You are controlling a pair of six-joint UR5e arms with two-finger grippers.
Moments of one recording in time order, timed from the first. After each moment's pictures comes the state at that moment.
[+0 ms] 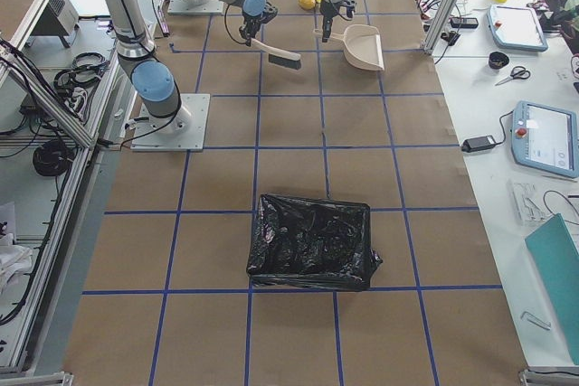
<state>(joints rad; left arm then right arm) -1.96 -2.15 -1.43 -1.17 1.57 -0.31 2.18 -1.43 2.09 -2.05 -1.59 1.14</state>
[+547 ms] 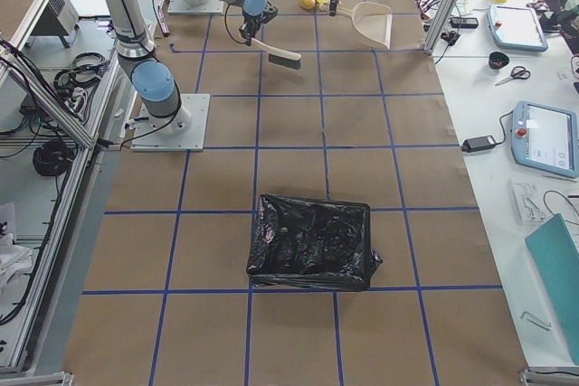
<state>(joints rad) -1.78 -2.05 -1.46 -1.21 1.62 0.05 2.18 -1.43 2.08 -2.05 -1.59 1.14</state>
